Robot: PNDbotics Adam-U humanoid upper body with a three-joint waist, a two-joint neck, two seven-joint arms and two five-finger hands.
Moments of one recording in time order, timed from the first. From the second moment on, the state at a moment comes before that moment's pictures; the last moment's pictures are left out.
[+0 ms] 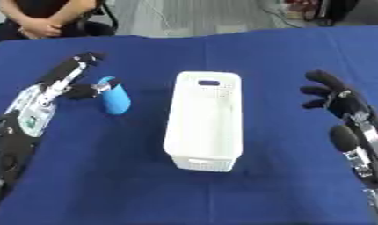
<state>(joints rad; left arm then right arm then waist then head) -0.63 0.47 0.04 -0.96 -0.87 -0.33 -0.04 -0.16 -0.32 0.09 -1.93 0.20 -0.28 0.34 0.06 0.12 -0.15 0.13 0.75</state>
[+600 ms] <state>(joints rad) -0.67 0.48 0.03 -0.89 -0.90 -0.36 -0.05 -0.16 -0.32 0.09 -1.93 0.20 -0.29 0.34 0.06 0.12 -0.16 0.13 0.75</state>
